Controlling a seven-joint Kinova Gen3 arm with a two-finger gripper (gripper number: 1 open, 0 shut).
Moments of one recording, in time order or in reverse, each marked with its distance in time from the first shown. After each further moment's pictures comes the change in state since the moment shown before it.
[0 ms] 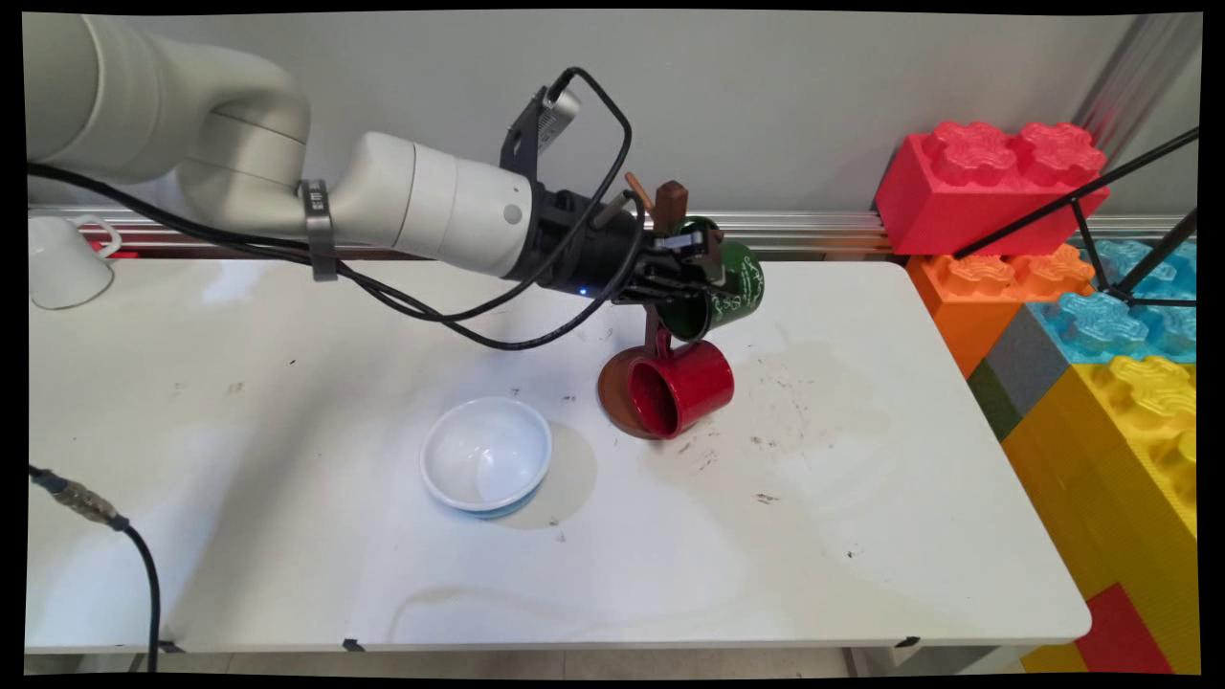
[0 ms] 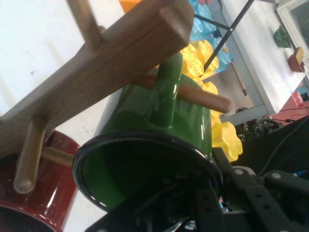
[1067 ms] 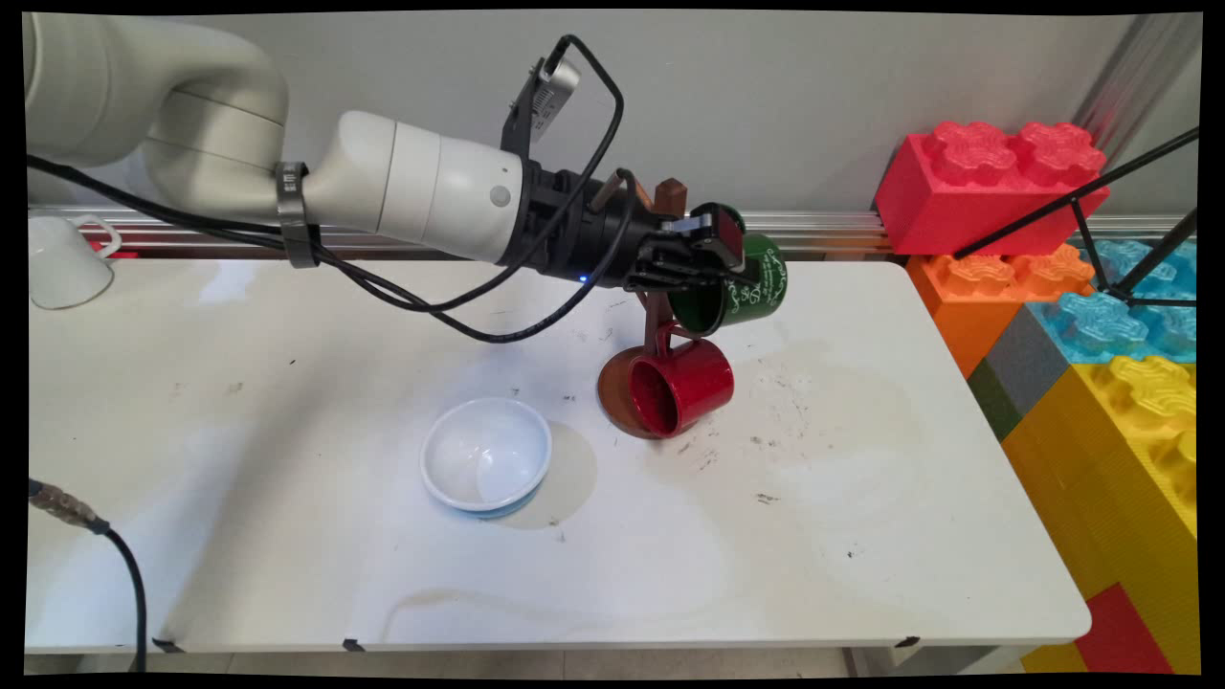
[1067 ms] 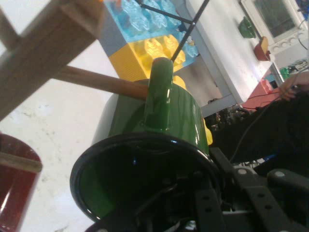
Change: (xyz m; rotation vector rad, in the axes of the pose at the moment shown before) arm 0.002 0.015 -0.013 -0.094 -0.015 0.047
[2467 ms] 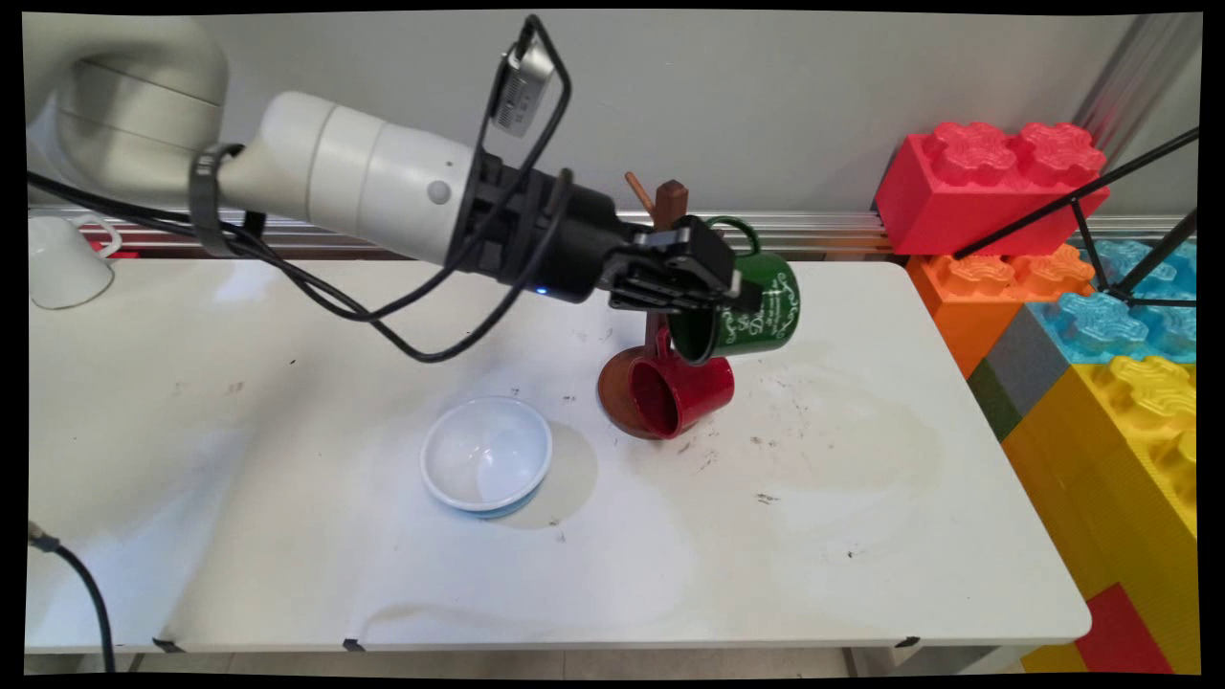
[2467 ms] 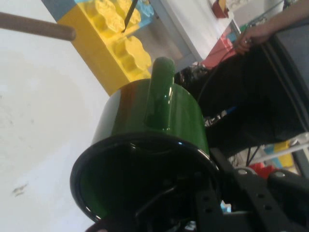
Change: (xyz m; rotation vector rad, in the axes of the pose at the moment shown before) arm -0.010 0.013 -0.035 -0.115 -0.119 0.062
